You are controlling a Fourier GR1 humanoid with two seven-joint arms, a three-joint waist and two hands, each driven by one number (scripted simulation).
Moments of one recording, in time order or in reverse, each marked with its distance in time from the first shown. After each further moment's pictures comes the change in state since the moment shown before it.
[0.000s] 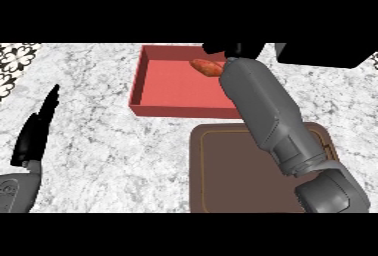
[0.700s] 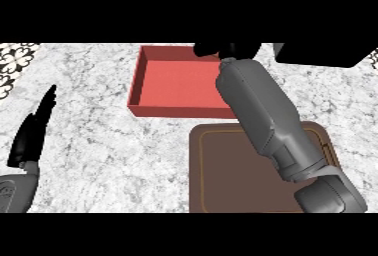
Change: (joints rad) left arm 0.007 0.010 0.002 -0.008 0.005 0.004 0.003; right arm 0.043 0.007 0.120 -0.136 0.091 0.286 0.248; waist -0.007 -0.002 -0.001
